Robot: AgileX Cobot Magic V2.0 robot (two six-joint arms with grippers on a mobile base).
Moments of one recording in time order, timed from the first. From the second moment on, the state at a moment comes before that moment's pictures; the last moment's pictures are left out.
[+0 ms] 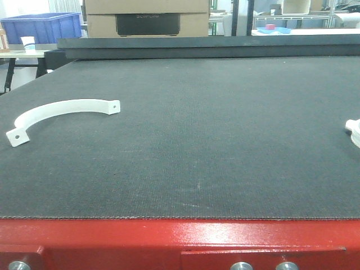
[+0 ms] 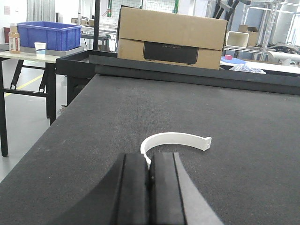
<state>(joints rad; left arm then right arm) -0.05 0.00 0.00 -0.02 0.02 -0.06 0.04 0.02 0.00 0.06 -0.01 -0.02</state>
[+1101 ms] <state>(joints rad) -0.05 0.00 0.00 -0.02 0.02 -0.06 0.04 0.02 0.00 0.06 -0.01 -0.02</state>
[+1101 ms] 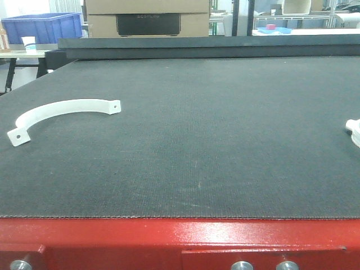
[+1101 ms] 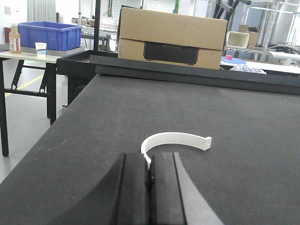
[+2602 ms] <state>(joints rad) -0.05 0.70 -0.94 -0.05 0.65 0.13 0.04 0.70 -0.88 0.11 0.58 -0.02</state>
